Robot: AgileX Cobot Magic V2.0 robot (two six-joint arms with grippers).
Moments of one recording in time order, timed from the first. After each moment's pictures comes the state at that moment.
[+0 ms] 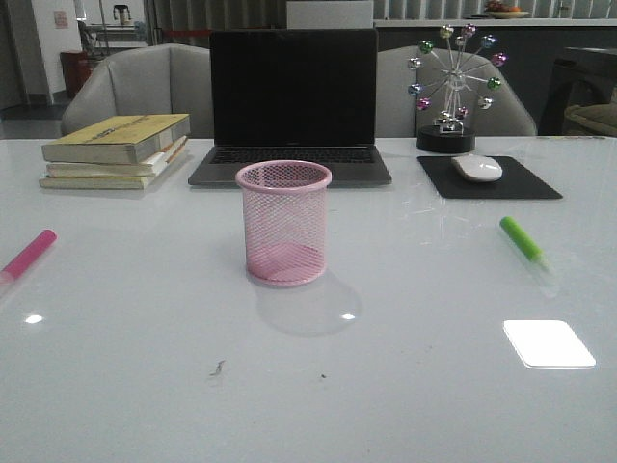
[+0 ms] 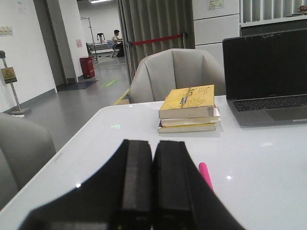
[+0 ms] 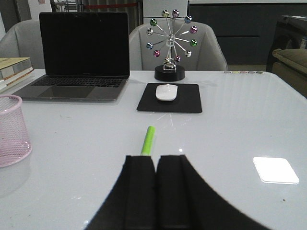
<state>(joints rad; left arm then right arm) 0.06 0.00 0.00 0.09 0.00 0.01 0.04 -0.01 0.03 0.04 0.08 0.04</state>
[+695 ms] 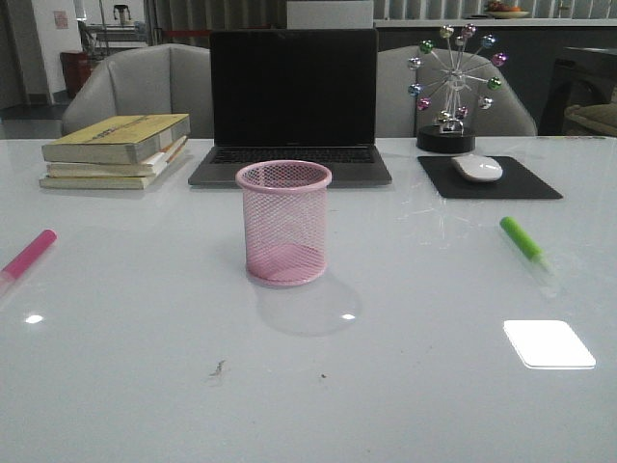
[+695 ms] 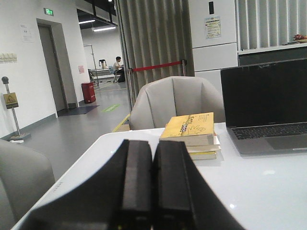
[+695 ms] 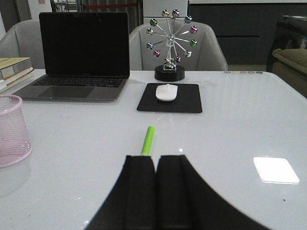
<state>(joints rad) 0.06 0.00 0.00 0.09 -0.11 0.02 0.04 -0.01 0.03 0.04 0.08 0.04</state>
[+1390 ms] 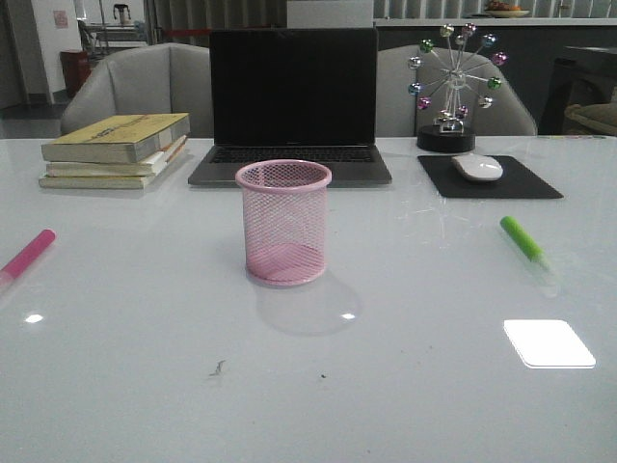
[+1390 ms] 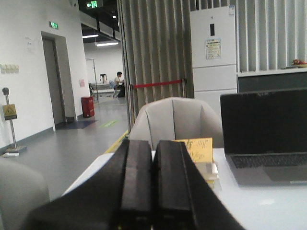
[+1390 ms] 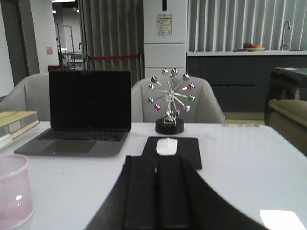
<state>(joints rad) 0.06 0.00 -0.08 0.05 -0.11 0.02 0.04 -0.01 -0.04 0.04 -0.05 0.04</state>
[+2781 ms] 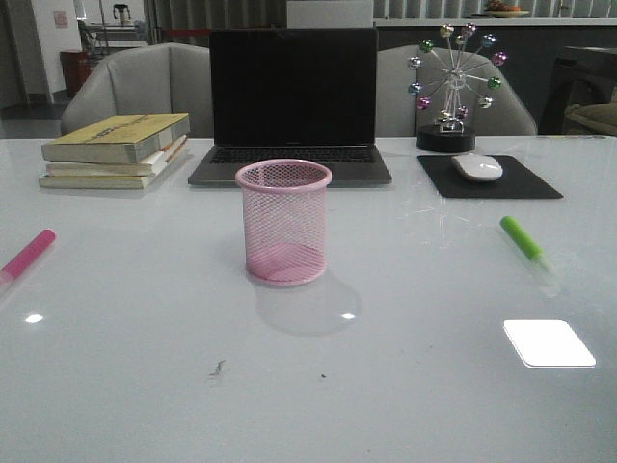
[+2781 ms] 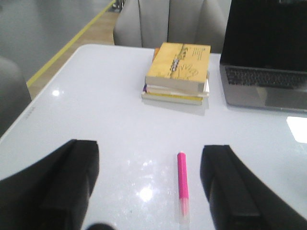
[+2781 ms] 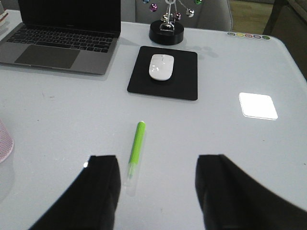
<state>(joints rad) 0.06 0.70 -0.57 -0.07 0.25 0.02 0.04 0.73 -0.59 -0.04 0.28 0.04</state>
